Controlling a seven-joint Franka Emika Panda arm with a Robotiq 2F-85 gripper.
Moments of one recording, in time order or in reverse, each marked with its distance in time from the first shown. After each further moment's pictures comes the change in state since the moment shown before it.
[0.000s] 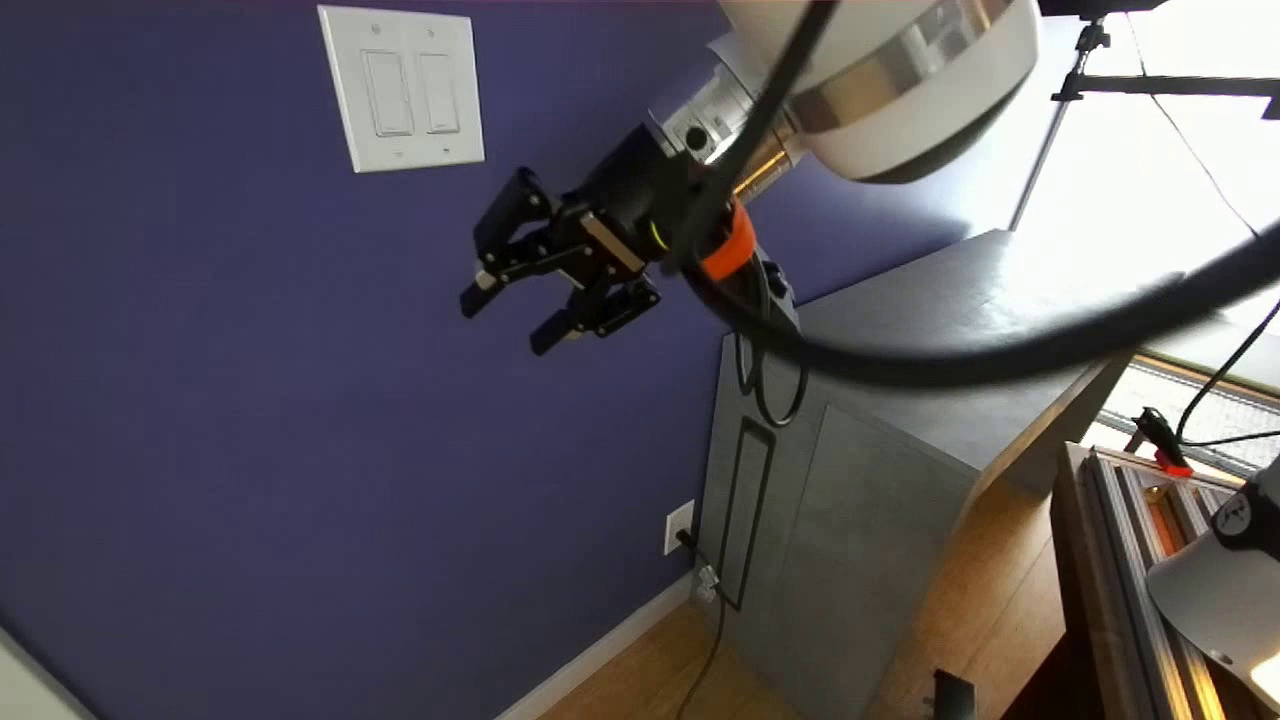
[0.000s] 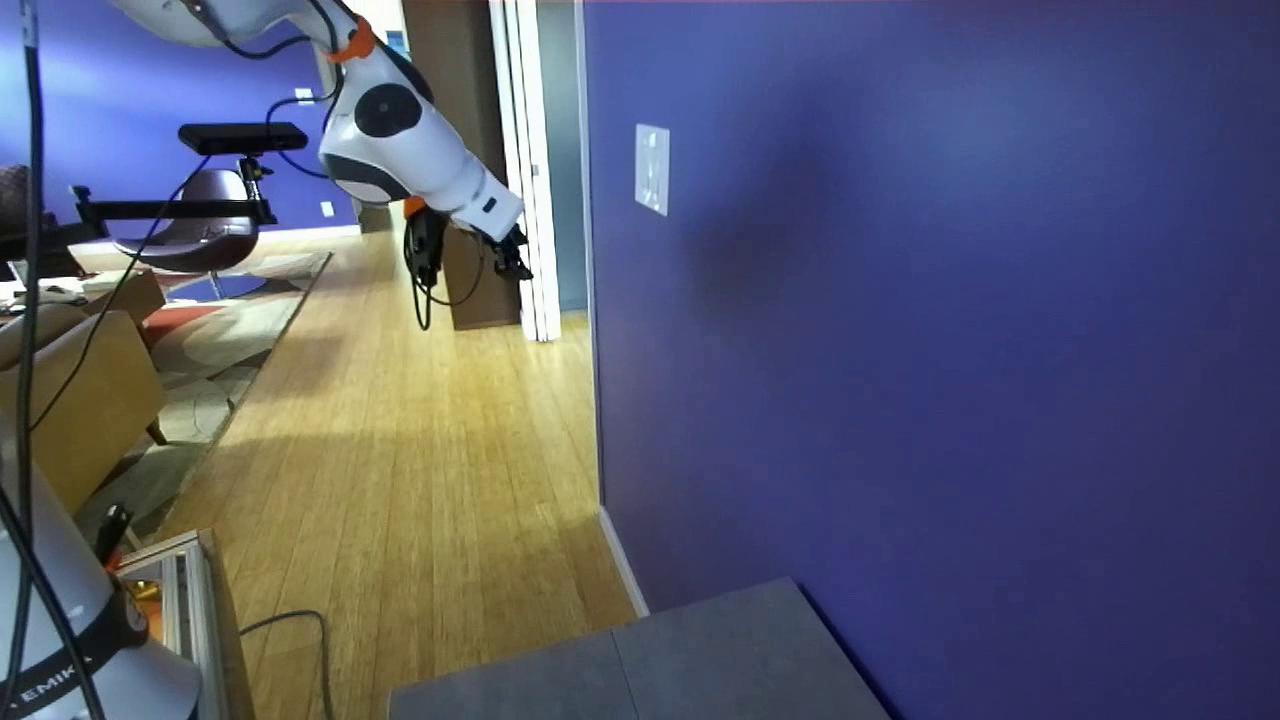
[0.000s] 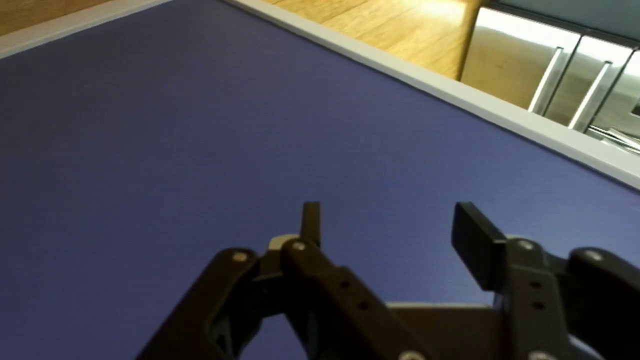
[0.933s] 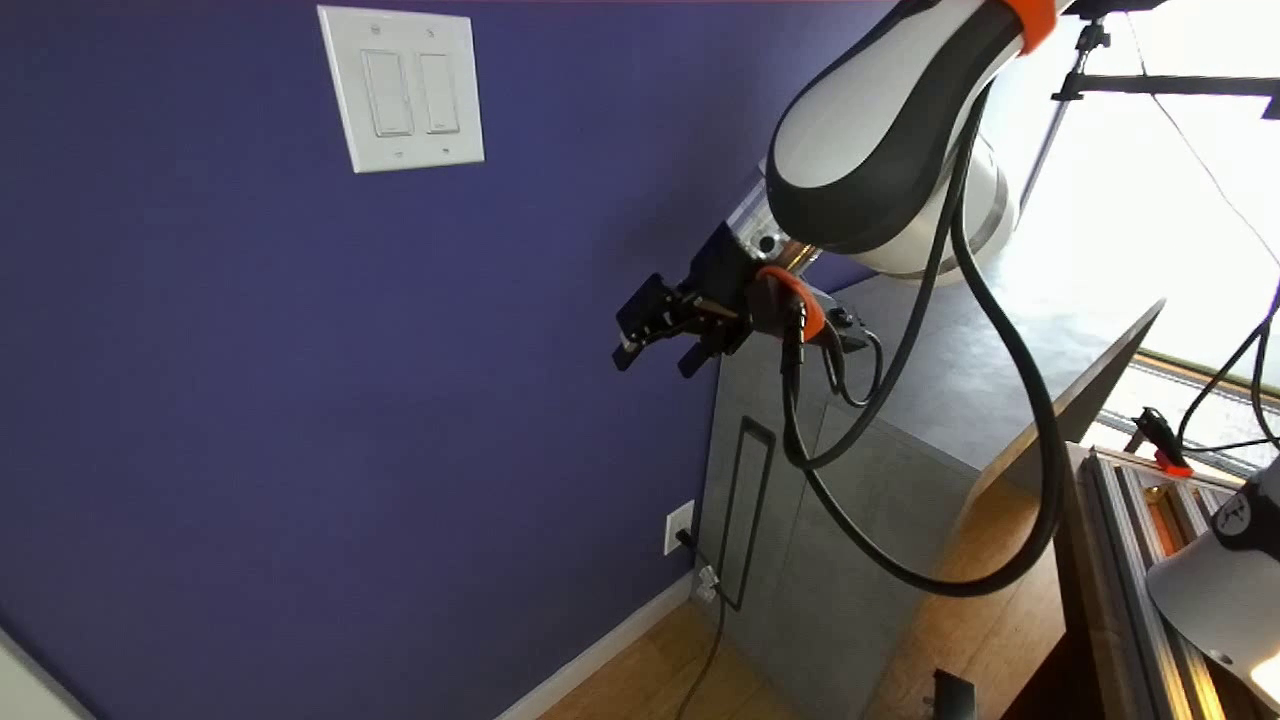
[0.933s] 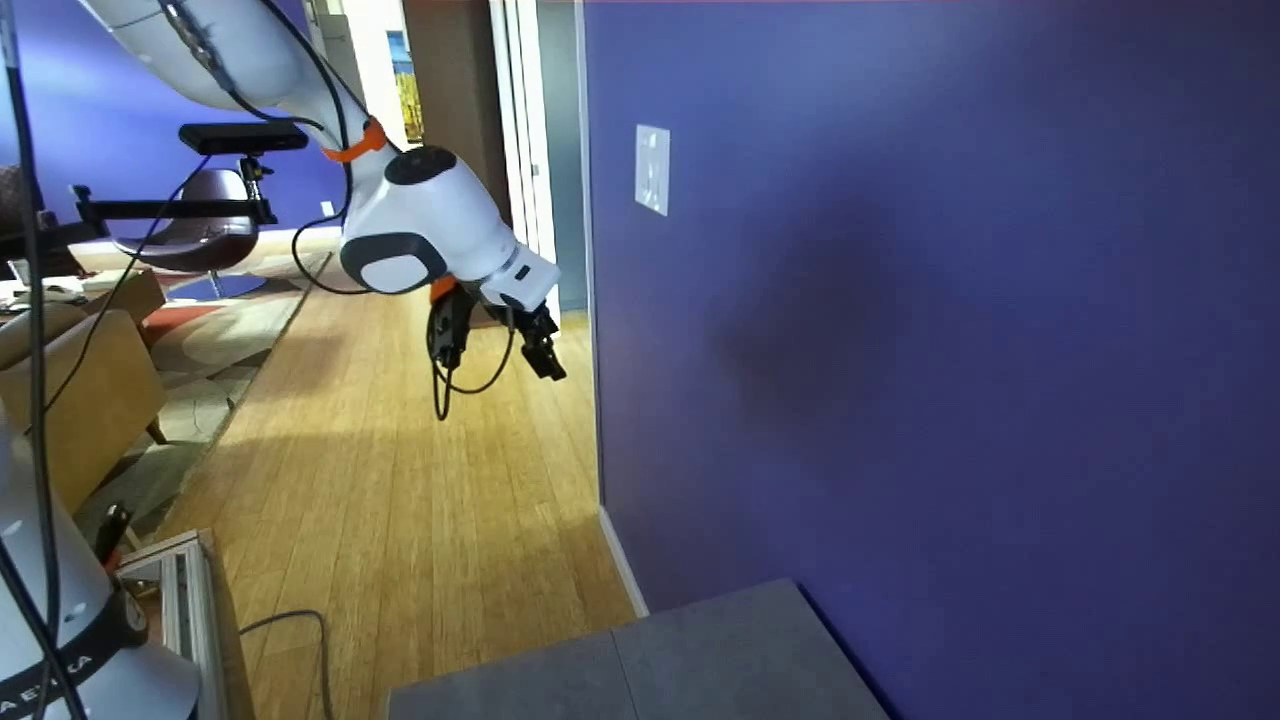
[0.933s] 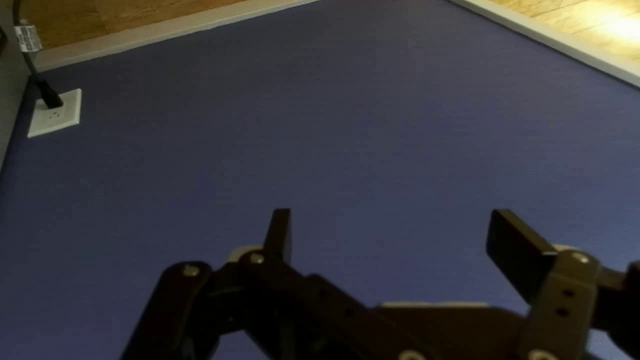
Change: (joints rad) arm 0.042 -0.016 -0.269 -0.299 -0.602 0.003 0.348
